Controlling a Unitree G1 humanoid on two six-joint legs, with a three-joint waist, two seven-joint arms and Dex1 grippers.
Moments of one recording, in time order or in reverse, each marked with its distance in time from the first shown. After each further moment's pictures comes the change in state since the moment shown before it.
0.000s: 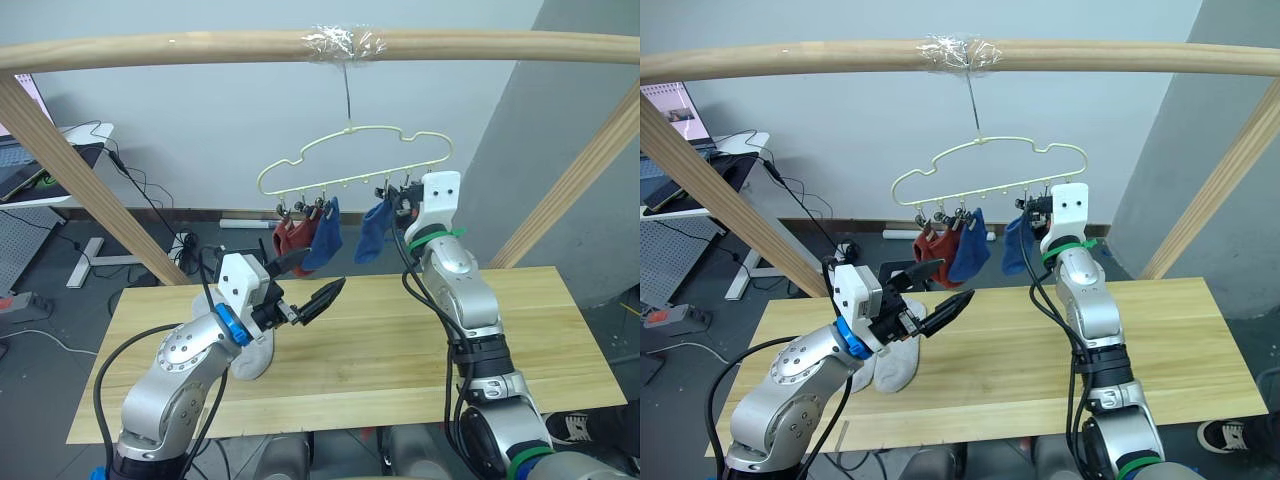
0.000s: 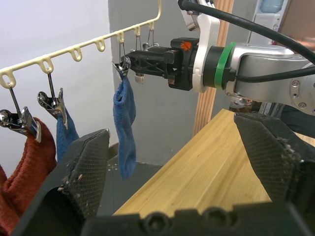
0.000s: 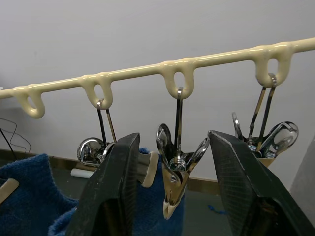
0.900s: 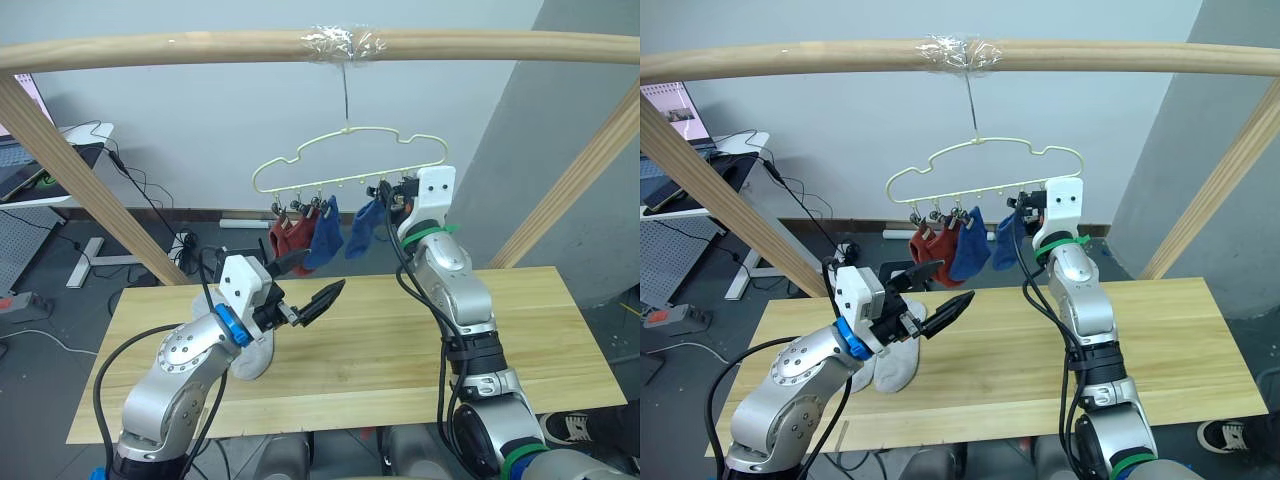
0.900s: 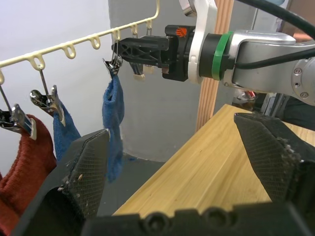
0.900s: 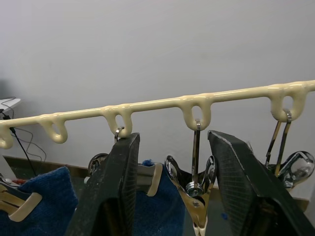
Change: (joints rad) left arm 0.006 0.004 -0.014 0.000 0.034 -0.007 -0.003; right arm -0.023 0.031 0.001 0.004 0.019 -0.010 0.025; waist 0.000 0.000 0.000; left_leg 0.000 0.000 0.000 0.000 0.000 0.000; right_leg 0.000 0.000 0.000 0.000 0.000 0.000
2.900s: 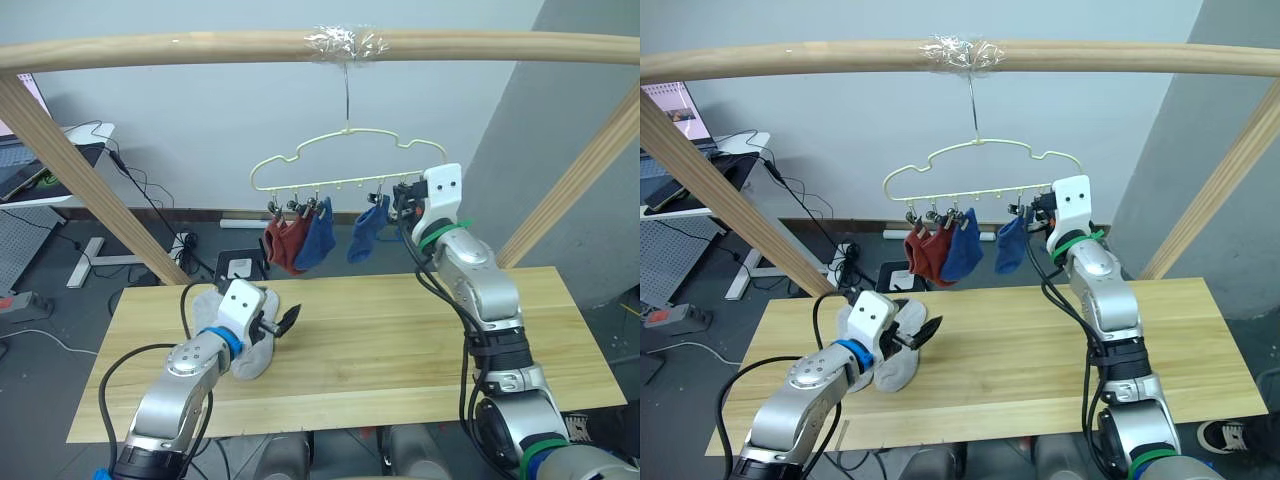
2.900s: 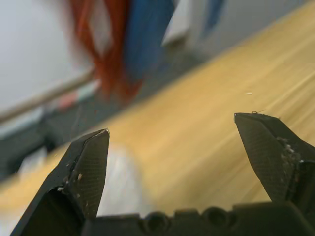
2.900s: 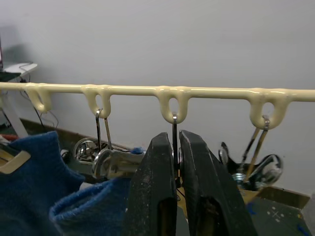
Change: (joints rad) left arm 0.010 0.036 -0.034 0.414 0.298 0.006 0.190; right arm 0.001 -0.151 -0.001 -0.084 0.045 0.198 0.156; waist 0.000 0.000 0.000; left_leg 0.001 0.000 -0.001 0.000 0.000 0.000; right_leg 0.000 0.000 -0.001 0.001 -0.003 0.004
